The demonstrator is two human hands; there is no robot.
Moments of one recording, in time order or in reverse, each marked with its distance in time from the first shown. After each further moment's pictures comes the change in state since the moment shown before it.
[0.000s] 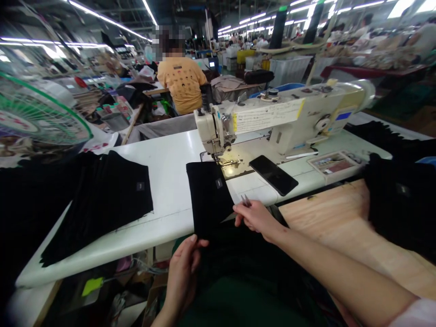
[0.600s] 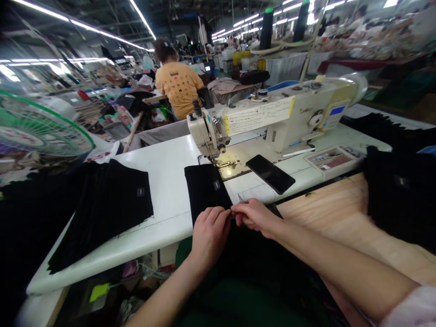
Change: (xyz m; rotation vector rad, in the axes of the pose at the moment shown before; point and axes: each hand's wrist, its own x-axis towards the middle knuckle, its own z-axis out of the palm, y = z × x) left_hand 0.030 0.037 0.065 1.322 -0.225 1.276; right_hand 0.005 -0.003 -0.010 0.067 -0.130 0.054
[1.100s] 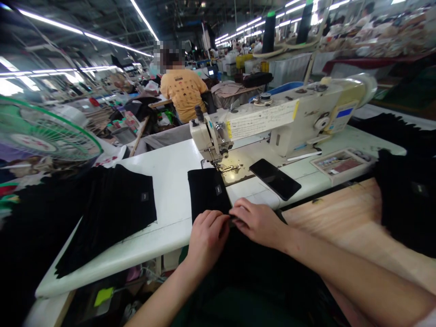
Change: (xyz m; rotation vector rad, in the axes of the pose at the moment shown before) left_hand 0.006 -0.017 -0.010 -0.084 -0.031 -0.034; right_hand 0.001 0.010 -0.014 -0.983 0.238 -0.962
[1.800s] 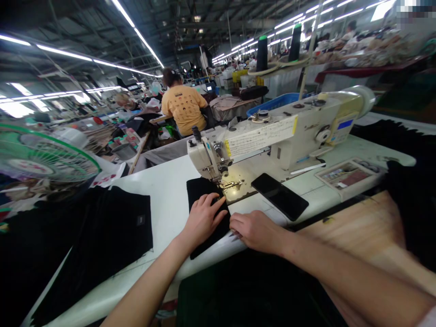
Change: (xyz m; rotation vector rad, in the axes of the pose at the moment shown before) left_hand 0.077 -0.072 0.003 0.221 -0.283 0.010; right_hand 0.042 0.025 0.003 -0.215 -0.258 -0.162
